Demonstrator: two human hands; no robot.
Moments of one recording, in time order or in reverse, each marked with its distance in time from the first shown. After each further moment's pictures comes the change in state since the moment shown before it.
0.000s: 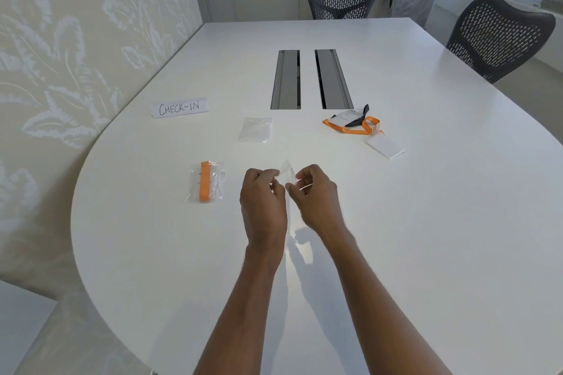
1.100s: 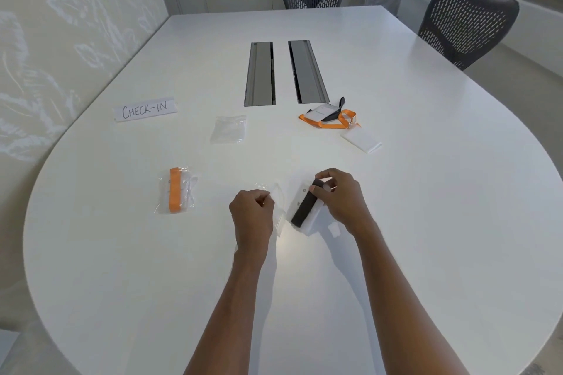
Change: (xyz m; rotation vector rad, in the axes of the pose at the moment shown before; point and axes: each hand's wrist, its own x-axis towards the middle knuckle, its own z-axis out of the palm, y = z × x) left_hand 0.002 -0.034 0.055 -0.046 -0.215 -0.181; right_hand 0.040 0.073 -0.067 0.010 -0.009 0.189
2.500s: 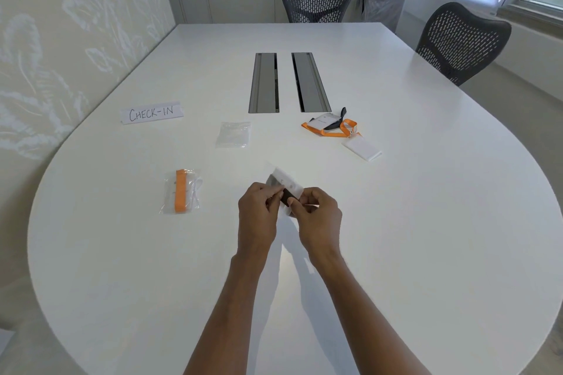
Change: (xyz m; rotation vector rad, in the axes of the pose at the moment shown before) left_hand -0.007 0.009 -0.021 -0.063 -0.051 0.311; right_hand -0.072 -0.037 0.058 0.307 0.187 -0.022
